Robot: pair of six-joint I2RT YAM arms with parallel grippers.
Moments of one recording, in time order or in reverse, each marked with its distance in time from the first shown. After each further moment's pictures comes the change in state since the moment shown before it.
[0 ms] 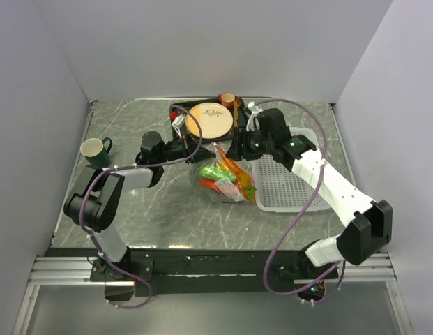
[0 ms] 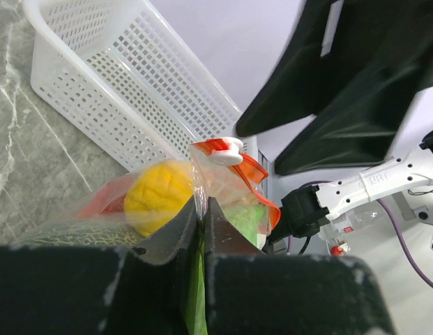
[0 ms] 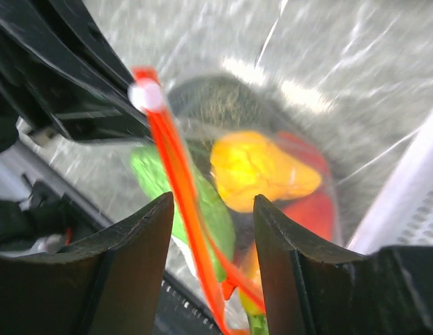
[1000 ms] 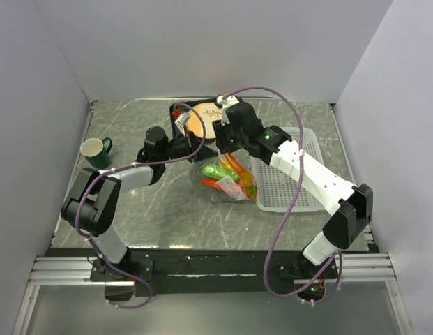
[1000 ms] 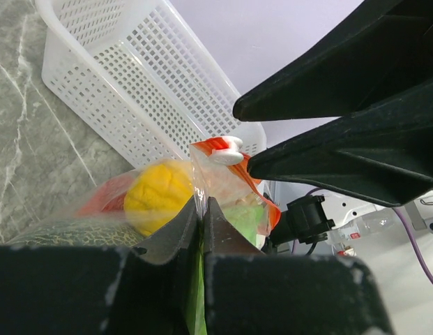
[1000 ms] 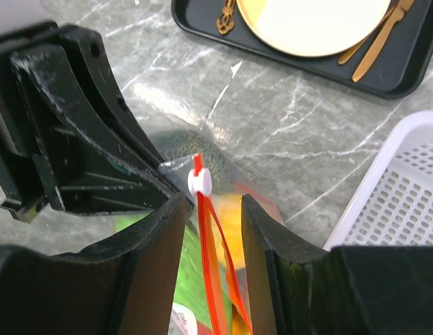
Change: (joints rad) left arm -0.029 -0.044 0.055 -0.206 -0.054 0.080; right arm 0.199 0.166 0.262 -0.064 0.391 -0.209
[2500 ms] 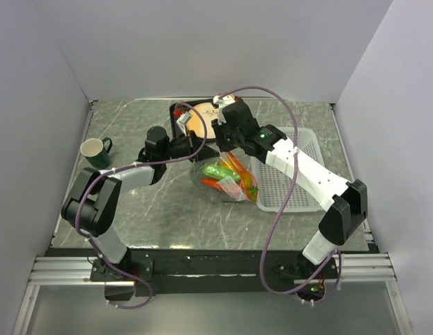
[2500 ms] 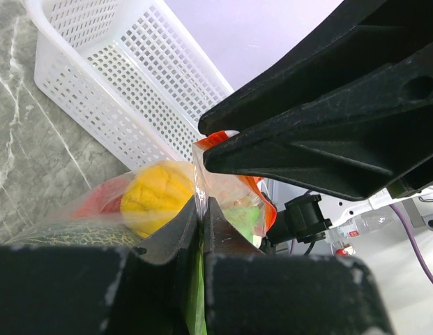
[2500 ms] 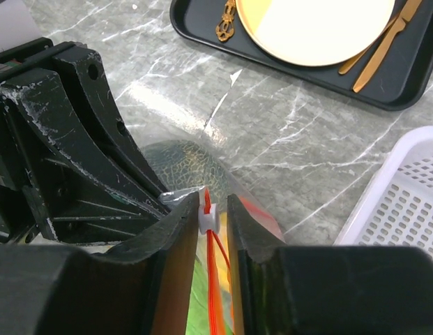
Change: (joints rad) left arm -0.012 0.000 0.009 0.000 0.000 -0.003; right arm 0.002 0.042 0.013 0.034 0.003 -0.020
